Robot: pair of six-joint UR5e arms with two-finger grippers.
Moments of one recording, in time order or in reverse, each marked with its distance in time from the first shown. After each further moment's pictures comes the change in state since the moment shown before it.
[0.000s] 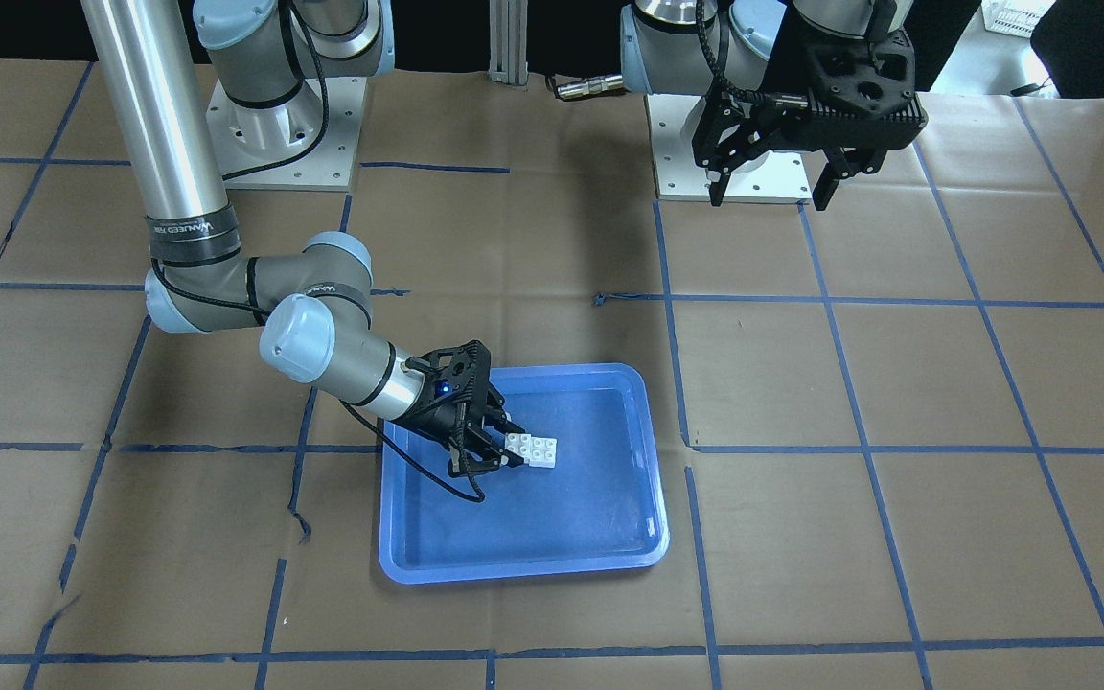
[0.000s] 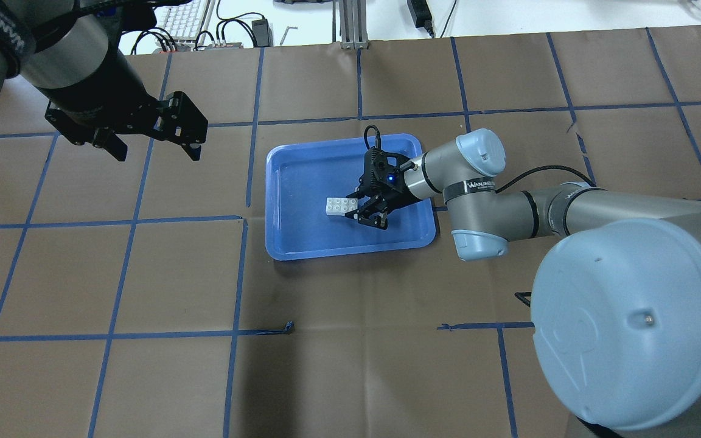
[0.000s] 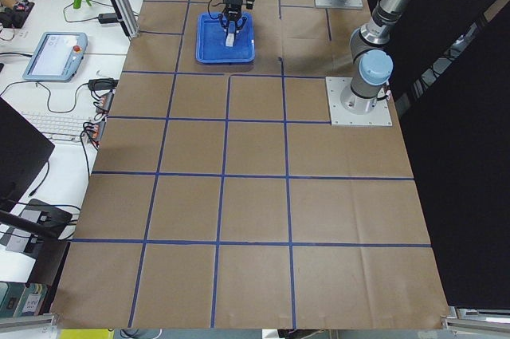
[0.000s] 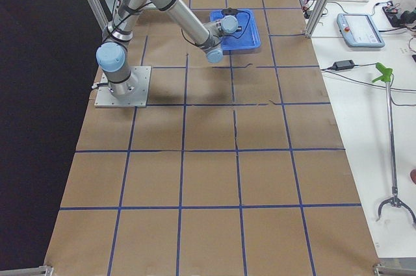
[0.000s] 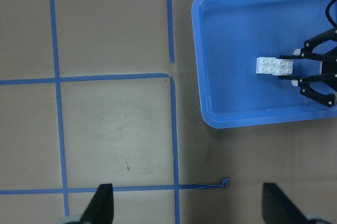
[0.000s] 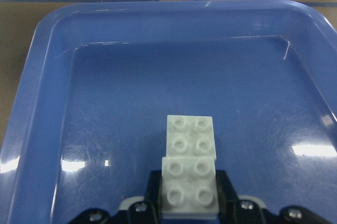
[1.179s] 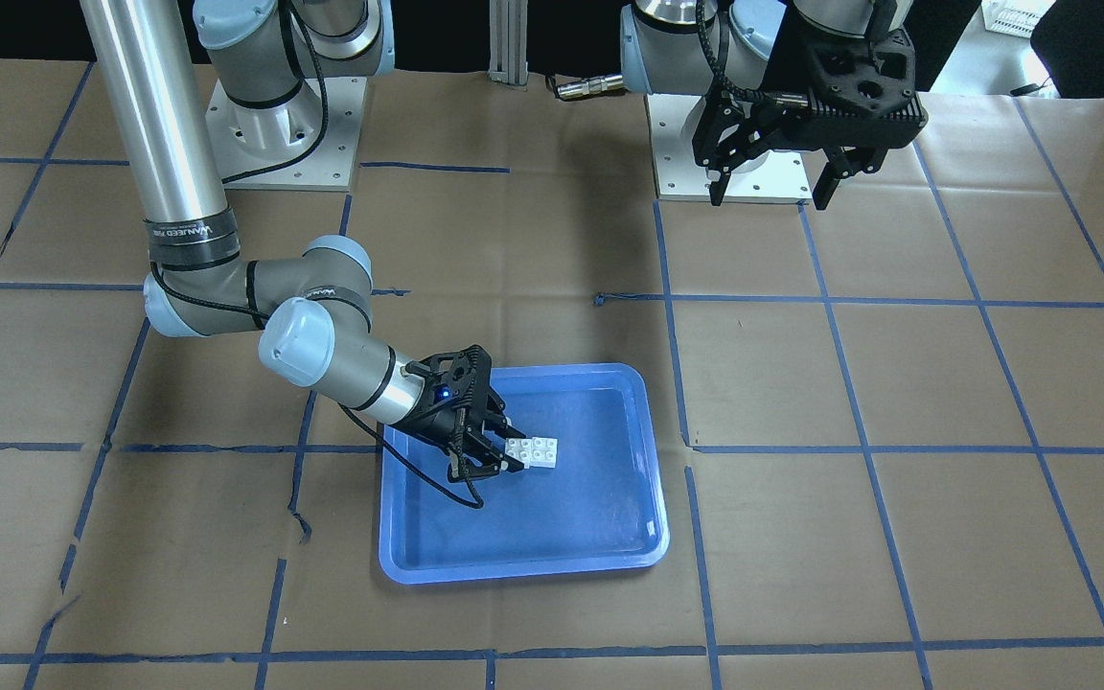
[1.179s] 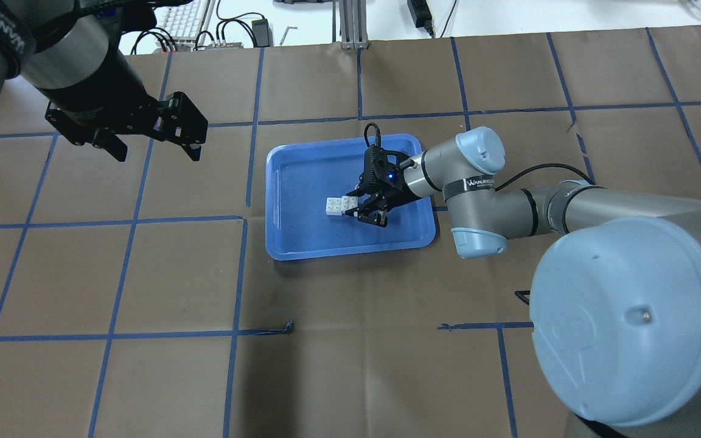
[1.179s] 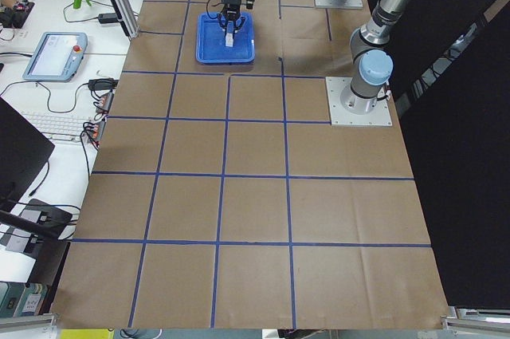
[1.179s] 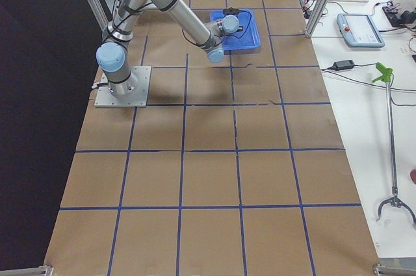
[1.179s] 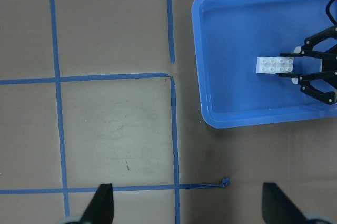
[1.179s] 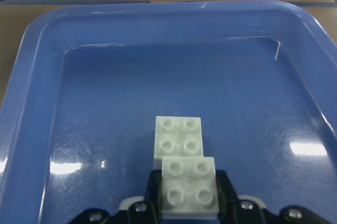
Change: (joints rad) left arm -0.001 0.001 0.000 0.000 0.001 0.000; right arm 0.000 0.006 -0.016 -0.001 -0.002 0.021
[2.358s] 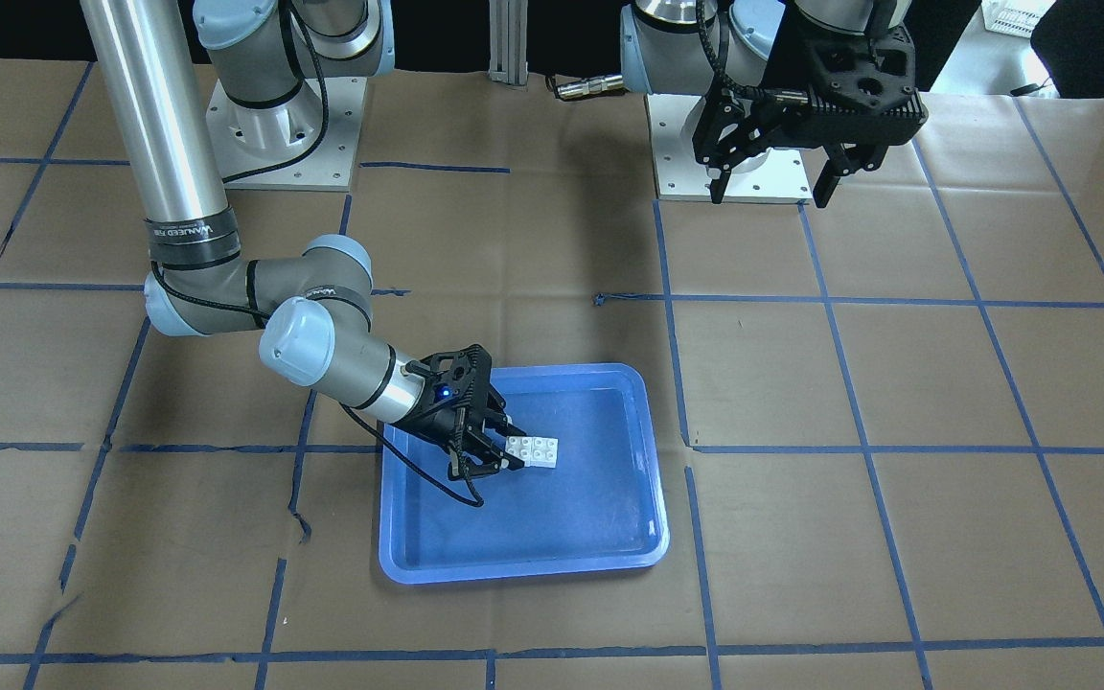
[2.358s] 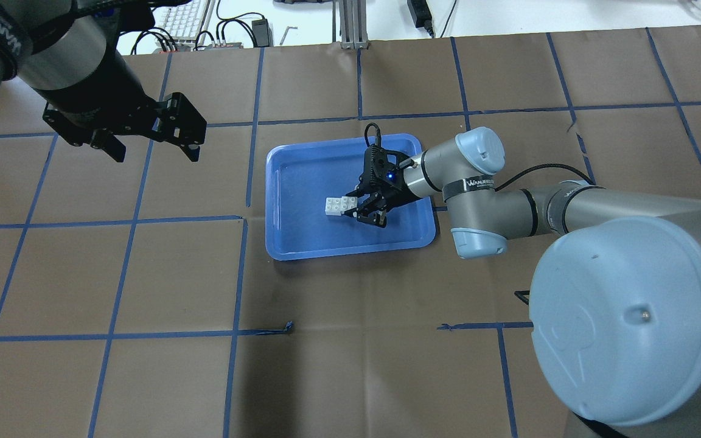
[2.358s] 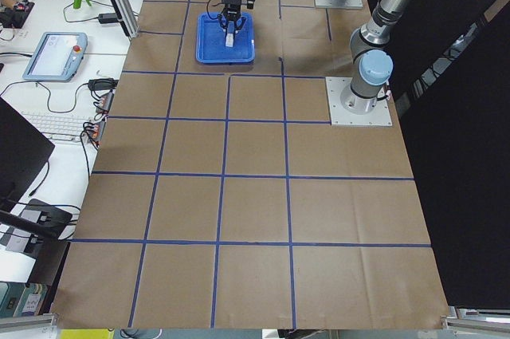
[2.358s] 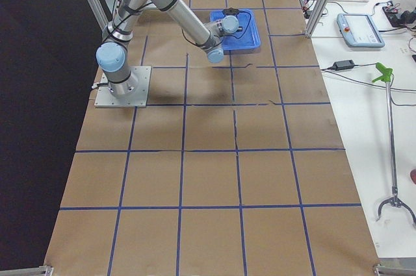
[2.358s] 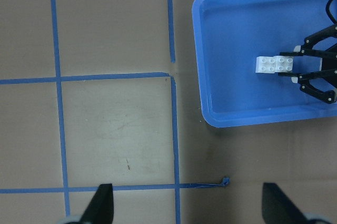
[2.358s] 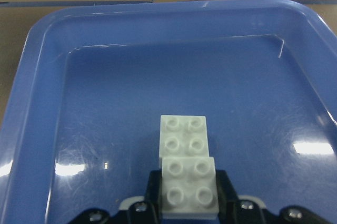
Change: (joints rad) left arm 0.001 0.005 -0.003 0.000 0.001 0.000; right arm 0.000 0.000 0.006 0.002 0.005 0.005
